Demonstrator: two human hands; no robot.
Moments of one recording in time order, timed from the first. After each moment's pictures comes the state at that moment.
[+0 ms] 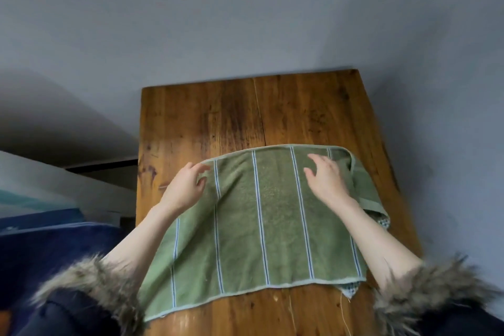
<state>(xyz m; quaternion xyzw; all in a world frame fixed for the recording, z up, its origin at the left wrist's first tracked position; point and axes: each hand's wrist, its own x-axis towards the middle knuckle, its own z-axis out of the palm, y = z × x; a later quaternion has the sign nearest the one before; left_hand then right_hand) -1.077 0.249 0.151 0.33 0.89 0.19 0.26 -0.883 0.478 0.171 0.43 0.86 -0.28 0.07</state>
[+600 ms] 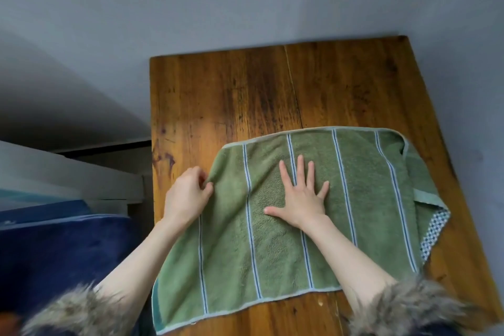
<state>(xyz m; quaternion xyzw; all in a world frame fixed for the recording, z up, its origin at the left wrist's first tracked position) -1.103 0.192 0.091 0.26 0.92 0.19 0.24 -0.944 0.361 0.086 0.34 0.87 -0.19 0.31</state>
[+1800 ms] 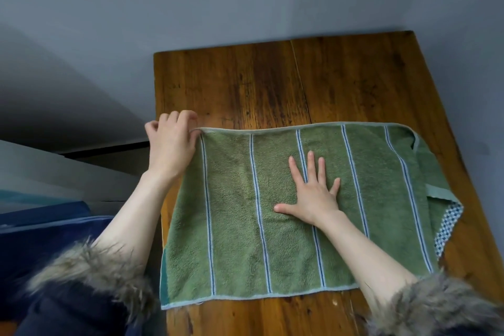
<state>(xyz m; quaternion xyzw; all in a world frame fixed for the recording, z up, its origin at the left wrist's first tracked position) -1.182 0.213 0.106 0.35 0.92 0.17 0.04 -0.947 0.360 0.090 0.35 0.85 -0.20 0.33</state>
